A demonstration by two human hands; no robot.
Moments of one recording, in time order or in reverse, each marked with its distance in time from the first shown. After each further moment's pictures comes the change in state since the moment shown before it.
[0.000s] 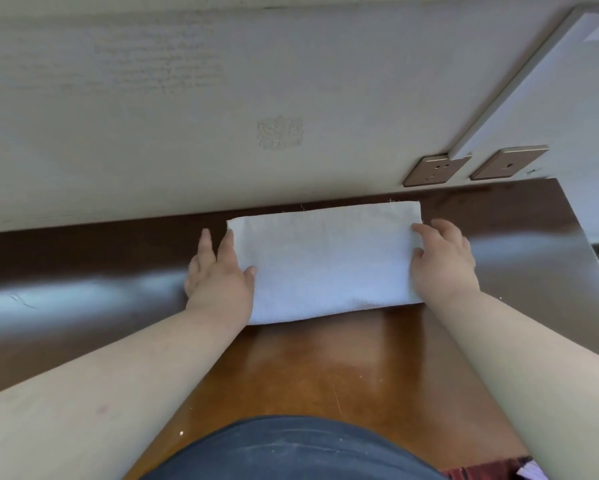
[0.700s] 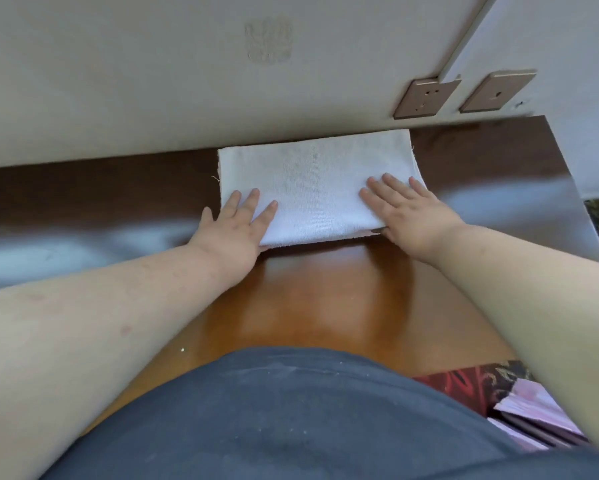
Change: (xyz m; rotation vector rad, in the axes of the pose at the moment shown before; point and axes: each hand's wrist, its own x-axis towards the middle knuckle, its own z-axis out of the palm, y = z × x) left_hand -0.034 -0.018 0.020 0.564 -0.200 0.548; right_hand -0.037 0.020 0.003 -0.646 -0.280 -0.715
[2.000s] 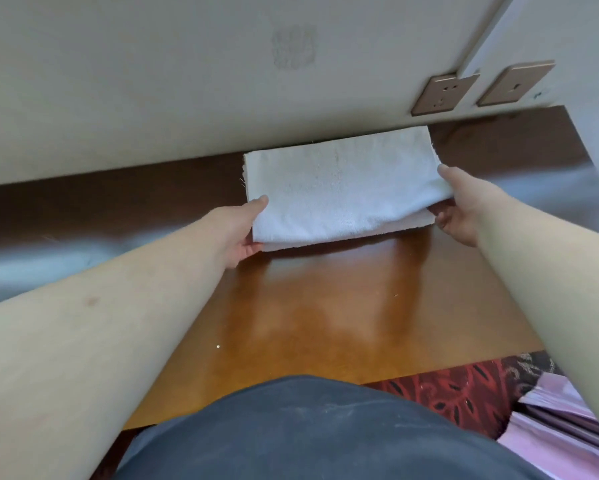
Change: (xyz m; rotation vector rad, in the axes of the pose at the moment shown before) left_hand -0.004 -0.028 -0.033 -1.806 -0.111 -0.728; right_hand -0.002 -0.002 -0.035 1.983 0.260 1.071
